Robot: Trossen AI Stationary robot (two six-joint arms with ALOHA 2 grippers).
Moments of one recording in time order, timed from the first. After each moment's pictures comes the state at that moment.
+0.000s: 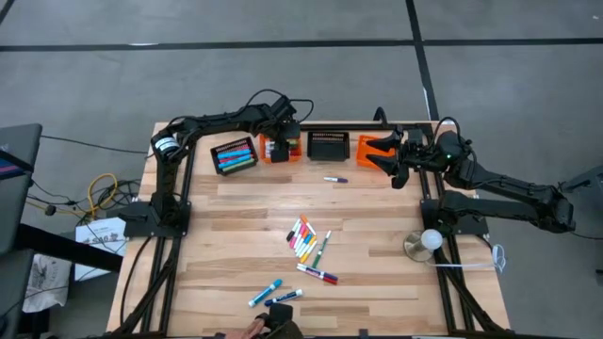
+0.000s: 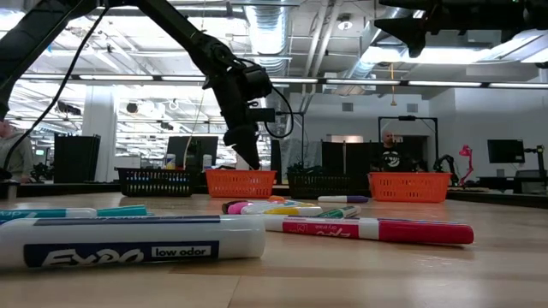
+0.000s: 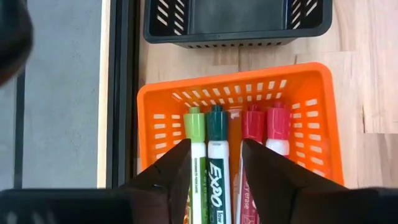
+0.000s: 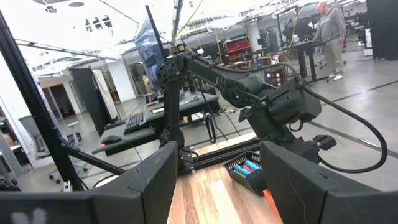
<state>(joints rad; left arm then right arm) 0.57 2.00 1.50 -0.57 0.00 0.69 -0.45 0.67 0.51 0.27 -0.31 0.24</state>
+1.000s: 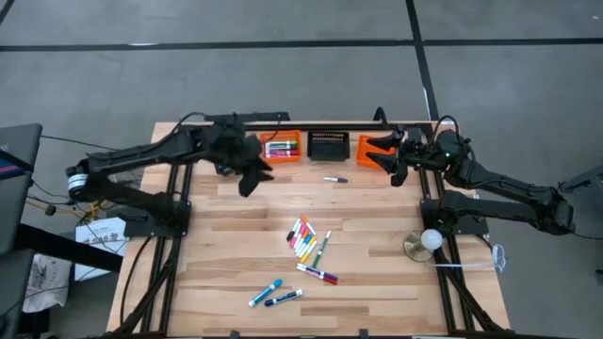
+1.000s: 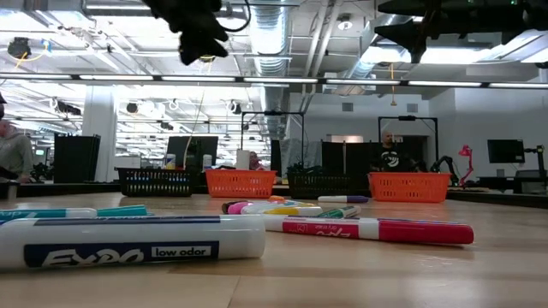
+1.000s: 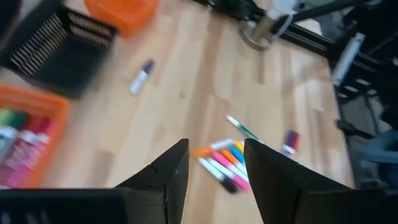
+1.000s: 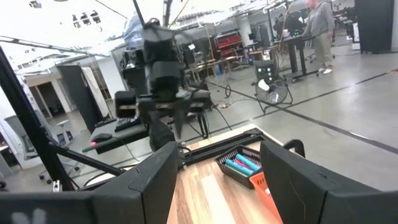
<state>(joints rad) 0.27 1.20 1.10 -0.57 0.28 -0.11 -0.48 0.67 0.51 0.24 -0.31 0.24</state>
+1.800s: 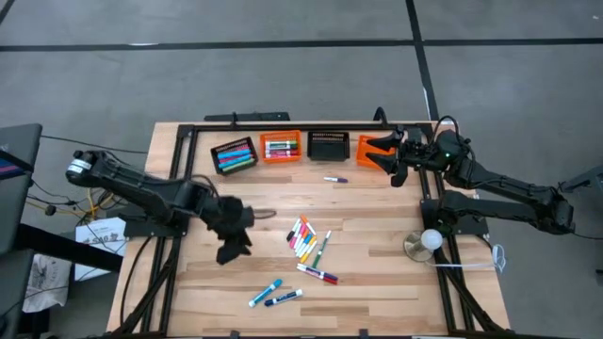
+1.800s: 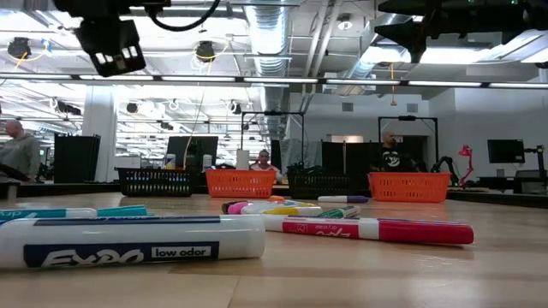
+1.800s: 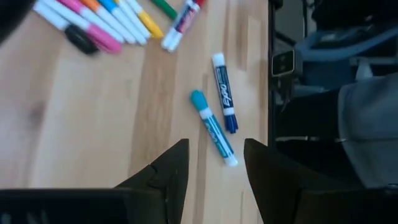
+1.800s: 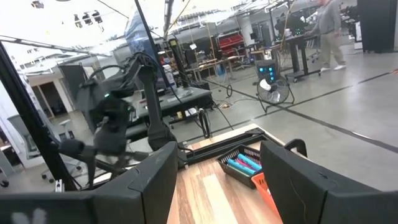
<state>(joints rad) -0.31 1.17 0.85 -0.53 0.24 -0.54 -0.47 0.67 0.51 0.24 -0.31 0.24</state>
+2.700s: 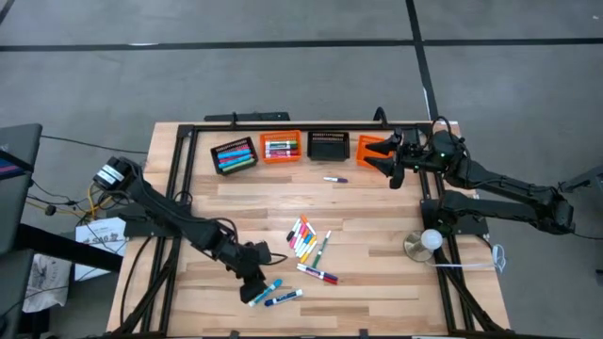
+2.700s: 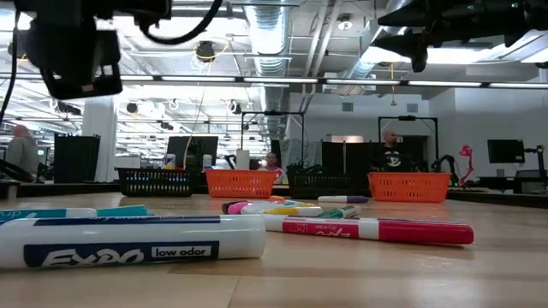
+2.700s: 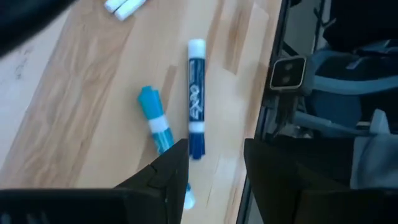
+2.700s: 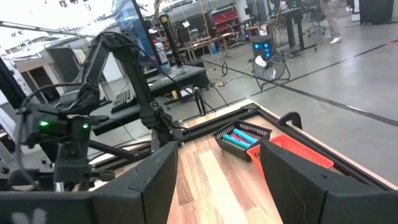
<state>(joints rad) -0.57 1.54 0.92 -0.23 0.06 -0.93 -0.47 0.67 0.51 0.13 -0.31 0.24</state>
